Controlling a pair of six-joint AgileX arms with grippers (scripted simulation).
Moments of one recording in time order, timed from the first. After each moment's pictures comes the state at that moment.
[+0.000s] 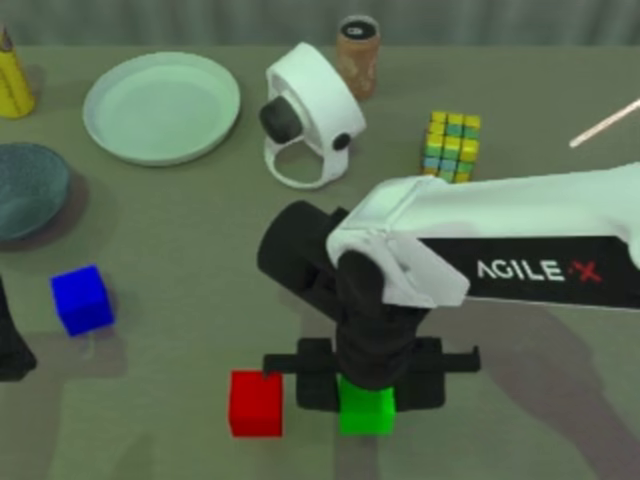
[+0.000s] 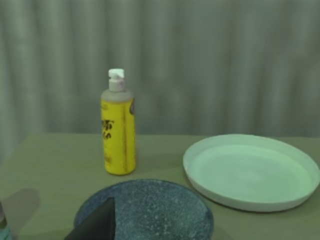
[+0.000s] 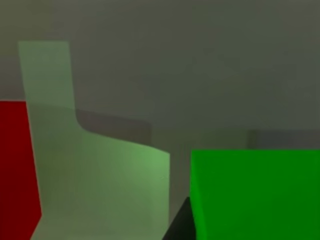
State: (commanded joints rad) left arm 0.02 0.00 0.00 0.00 0.00 0.00; right arm 0.90 2.06 1.35 -0.85 0.01 0.90
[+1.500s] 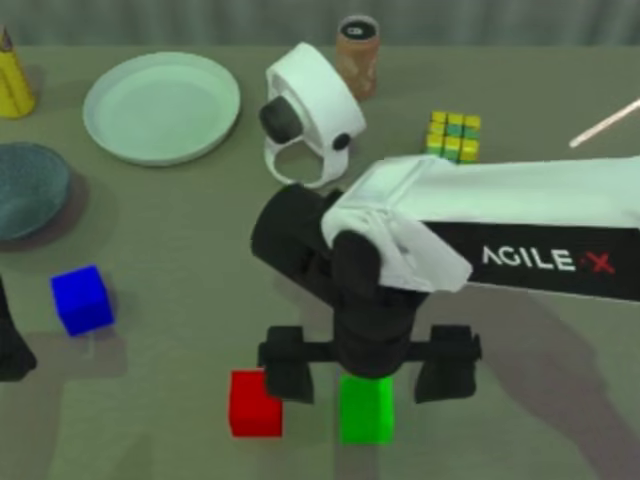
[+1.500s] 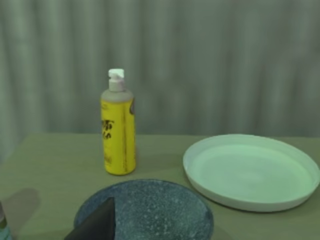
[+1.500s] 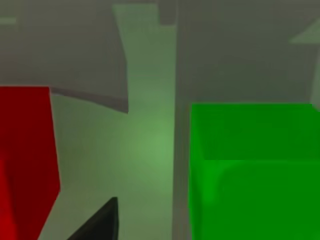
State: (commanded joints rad) left arm 0.02 0.00 0.00 0.00 0.00 0.00; right arm 0.90 2.03 1.41 -0.93 0.01 0.91
